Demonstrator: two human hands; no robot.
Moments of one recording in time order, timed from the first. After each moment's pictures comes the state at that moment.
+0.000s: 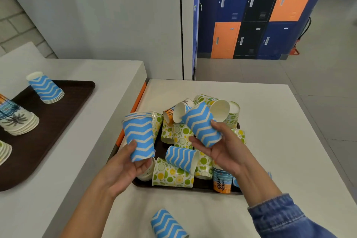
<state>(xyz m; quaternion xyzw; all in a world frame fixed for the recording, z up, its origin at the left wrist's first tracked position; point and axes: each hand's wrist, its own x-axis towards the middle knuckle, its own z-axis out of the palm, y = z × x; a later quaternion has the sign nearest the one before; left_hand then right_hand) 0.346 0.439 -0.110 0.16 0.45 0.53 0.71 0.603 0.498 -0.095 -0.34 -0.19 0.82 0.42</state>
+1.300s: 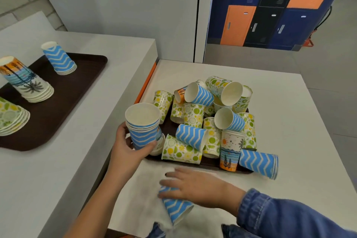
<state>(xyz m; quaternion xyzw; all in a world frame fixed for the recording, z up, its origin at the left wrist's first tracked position) 0.347 0.388 -0.124 0.41 0.67 0.52 0.33 0.551 0.416 -0.198 -0.05 -1.00 0.06 -0.02</state>
